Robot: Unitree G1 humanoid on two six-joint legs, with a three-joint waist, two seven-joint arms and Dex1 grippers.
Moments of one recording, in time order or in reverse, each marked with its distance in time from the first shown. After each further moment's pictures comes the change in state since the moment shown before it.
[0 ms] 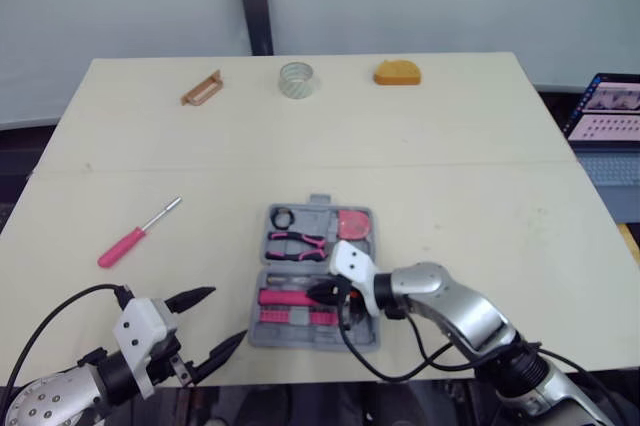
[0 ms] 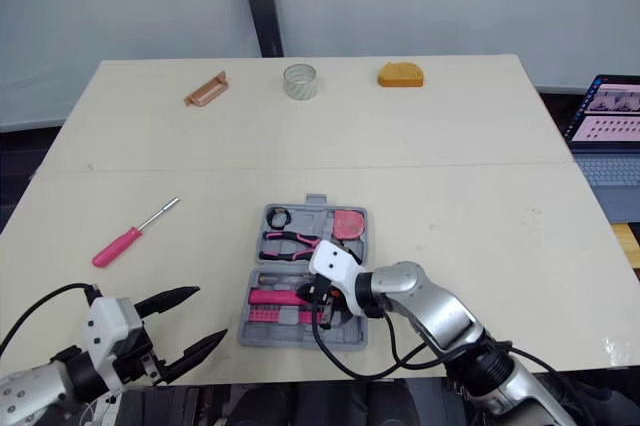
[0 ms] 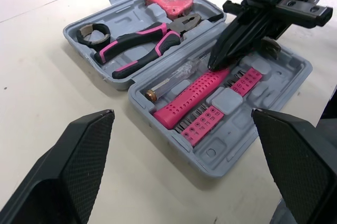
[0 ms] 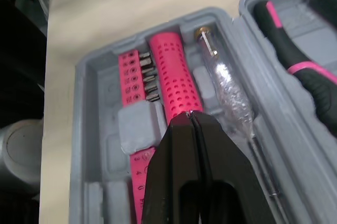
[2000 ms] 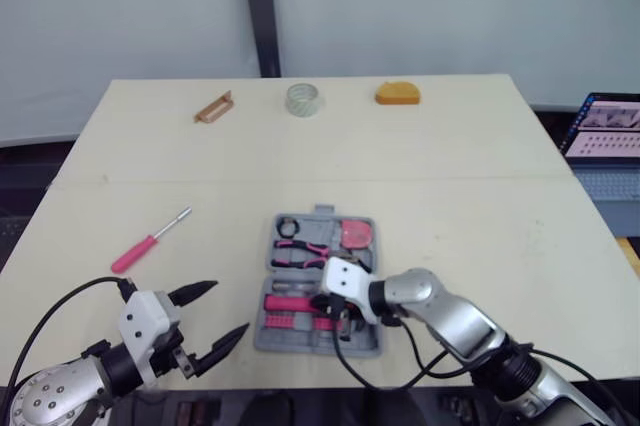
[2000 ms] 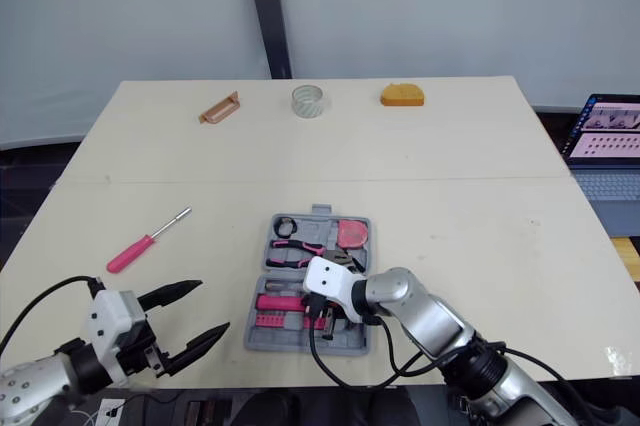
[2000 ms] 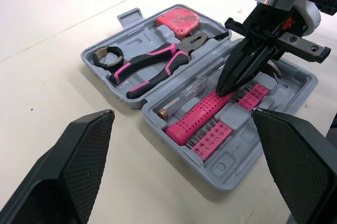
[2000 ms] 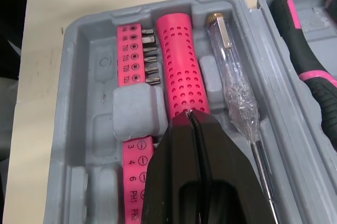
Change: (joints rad) left arm -0.044 0.006 -0.010 0.001 0.000 0.024 0.007; right arm 0.004 -0.018 0.099 0.055 -0.166 -0.056 0.015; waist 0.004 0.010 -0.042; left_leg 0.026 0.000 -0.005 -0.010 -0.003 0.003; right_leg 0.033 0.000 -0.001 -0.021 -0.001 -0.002
